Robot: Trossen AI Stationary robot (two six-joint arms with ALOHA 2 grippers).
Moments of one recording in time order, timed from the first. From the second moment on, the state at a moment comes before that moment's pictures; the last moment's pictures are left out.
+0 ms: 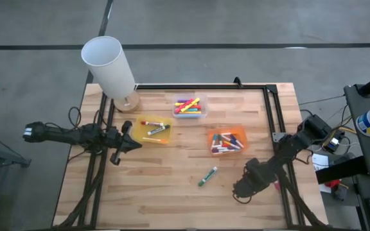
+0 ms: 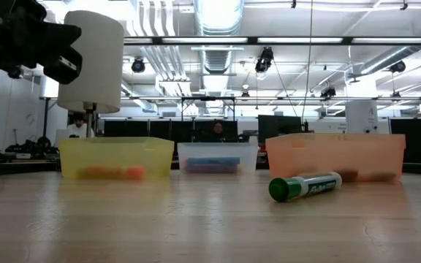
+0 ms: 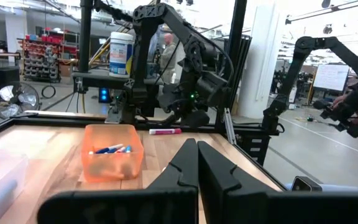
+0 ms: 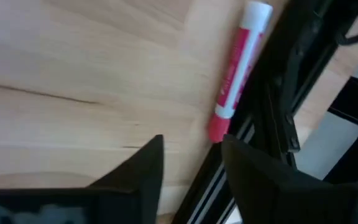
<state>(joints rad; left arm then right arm) -0.11 0.24 0.01 0.31 0.09 -0.14 0.67 1.69 1.08 -1.30 -0.32 1.81</state>
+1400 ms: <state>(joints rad) -0.11 0.24 0.01 0.31 0.09 -0.13 0.75 1.52 0.65 -0.95 -0.29 2.01</state>
